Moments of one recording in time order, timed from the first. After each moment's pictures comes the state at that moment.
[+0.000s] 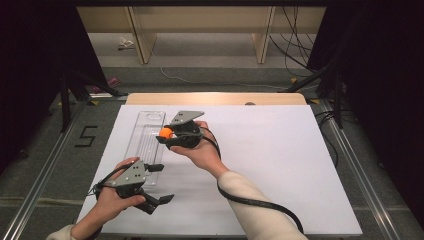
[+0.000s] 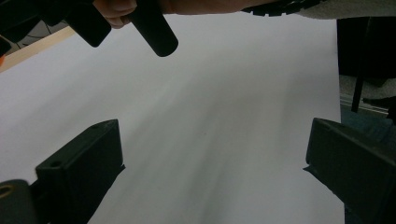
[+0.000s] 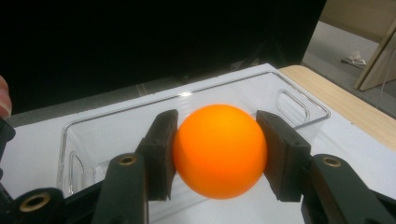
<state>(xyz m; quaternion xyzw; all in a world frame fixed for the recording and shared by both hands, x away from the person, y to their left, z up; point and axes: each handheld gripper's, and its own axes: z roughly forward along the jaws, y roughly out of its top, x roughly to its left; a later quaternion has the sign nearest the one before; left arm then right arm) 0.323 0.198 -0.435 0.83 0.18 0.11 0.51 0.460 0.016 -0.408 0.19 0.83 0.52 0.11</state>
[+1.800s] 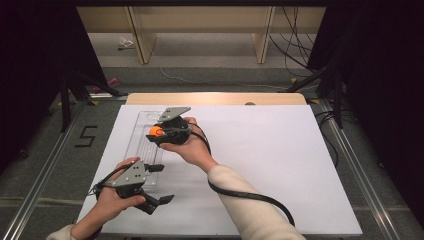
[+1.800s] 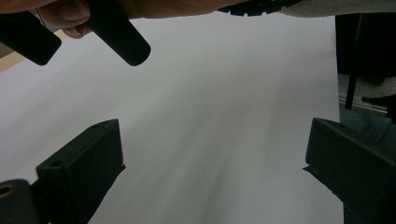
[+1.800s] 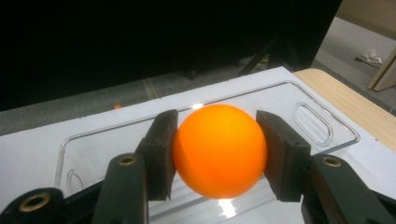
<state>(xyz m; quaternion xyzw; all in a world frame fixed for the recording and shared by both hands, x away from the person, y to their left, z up) 0.323 0.198 -0.435 0.83 0.18 0.11 0.51 0.471 0.046 -0.405 0.17 0.84 0.50 0.09</state>
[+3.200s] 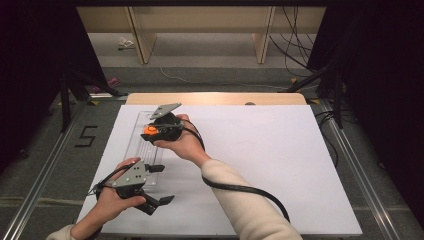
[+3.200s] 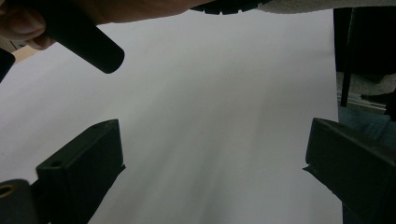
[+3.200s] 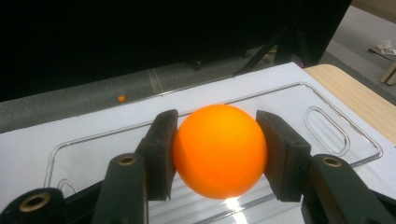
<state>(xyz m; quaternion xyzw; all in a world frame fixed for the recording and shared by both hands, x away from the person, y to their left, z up) 0.322 0.197 -0.435 0.83 0.18 0.11 0.51 0.482 0.066 -0.405 0.16 0.85 0.49 0.08</state>
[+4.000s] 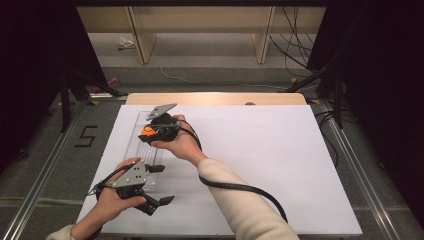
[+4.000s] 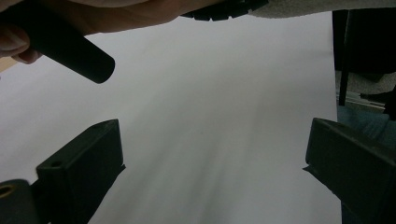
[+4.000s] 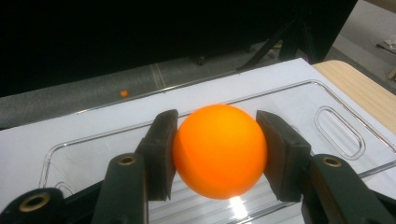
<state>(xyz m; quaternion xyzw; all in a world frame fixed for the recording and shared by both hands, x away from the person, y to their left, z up) 0.321 0.196 -0.435 0.84 0.18 0.10 0.51 0.485 0.077 -0.409 0.16 0.86 0.48 0.07</state>
